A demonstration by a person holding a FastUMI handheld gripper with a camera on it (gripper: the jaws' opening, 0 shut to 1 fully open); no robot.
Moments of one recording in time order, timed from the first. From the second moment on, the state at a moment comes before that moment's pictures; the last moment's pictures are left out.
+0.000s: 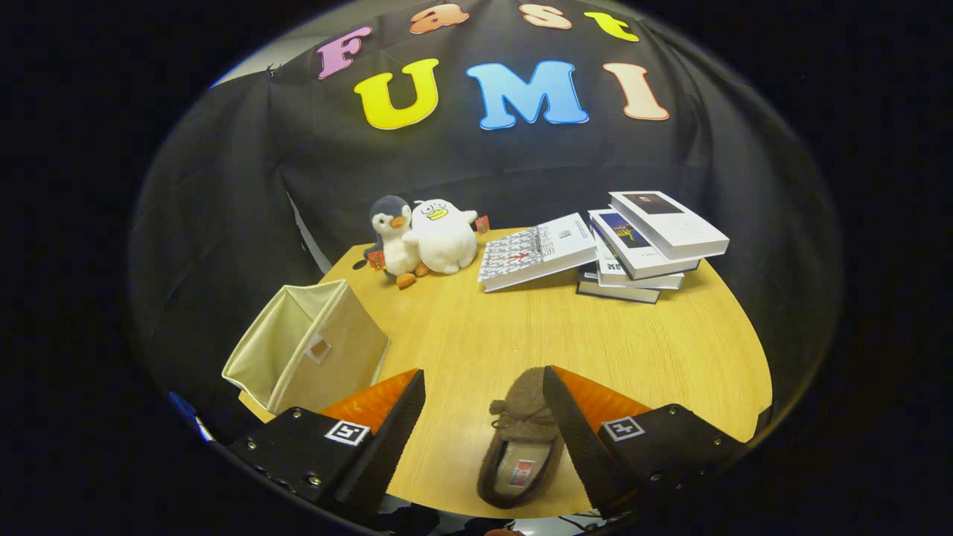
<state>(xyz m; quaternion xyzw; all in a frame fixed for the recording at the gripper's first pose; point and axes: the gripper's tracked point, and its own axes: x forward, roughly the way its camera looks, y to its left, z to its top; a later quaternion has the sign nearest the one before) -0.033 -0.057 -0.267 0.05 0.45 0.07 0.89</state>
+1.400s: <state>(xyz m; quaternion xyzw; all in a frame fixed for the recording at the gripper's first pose) -0.110 -0.106 -0.398 0.08 0.60 0.08 0.79</state>
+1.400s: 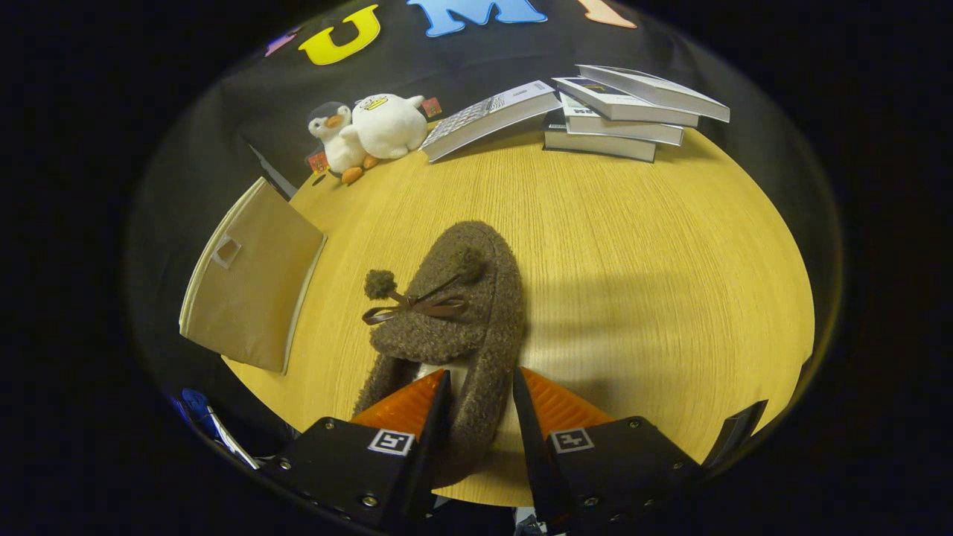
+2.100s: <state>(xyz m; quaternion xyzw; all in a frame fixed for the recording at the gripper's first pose) -0.073 -0.083 -0.339 0.17 0.55 0.00 0.82</state>
